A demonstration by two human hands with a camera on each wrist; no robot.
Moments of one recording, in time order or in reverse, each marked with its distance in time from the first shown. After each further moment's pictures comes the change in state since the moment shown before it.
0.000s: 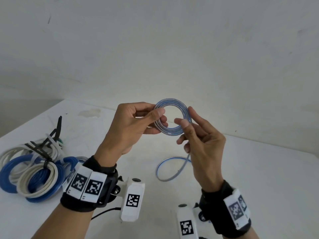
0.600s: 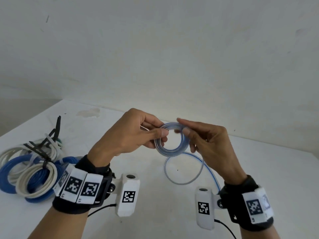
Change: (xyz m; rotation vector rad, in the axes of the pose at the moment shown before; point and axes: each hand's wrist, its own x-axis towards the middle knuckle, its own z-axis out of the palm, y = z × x) left_hand -0.003 0.002 -0.013 0.366 -0.318 -0.105; right_hand 0.021 -0.008 -0.038 -0.338 -0.337 -0.008
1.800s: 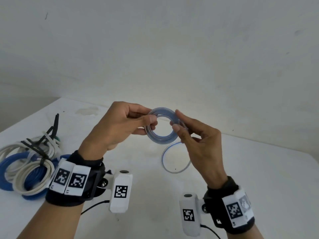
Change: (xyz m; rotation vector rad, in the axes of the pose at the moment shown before) left_hand 0.002 -0.001 -0.009 -0.248 0.194 -0.004; right_hand -0.005 -0.002 0.028 -0.016 0.188 -0.040
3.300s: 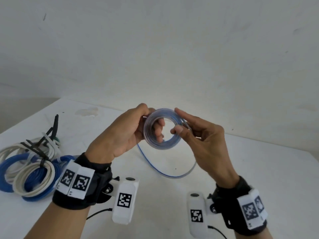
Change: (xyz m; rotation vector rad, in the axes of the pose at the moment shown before) left_hand 0.003 0.009 0.022 -0.296 -0.160 -0.223; right_hand 0.002 -0.014 -0.009 0.077 -0.125 -0.027
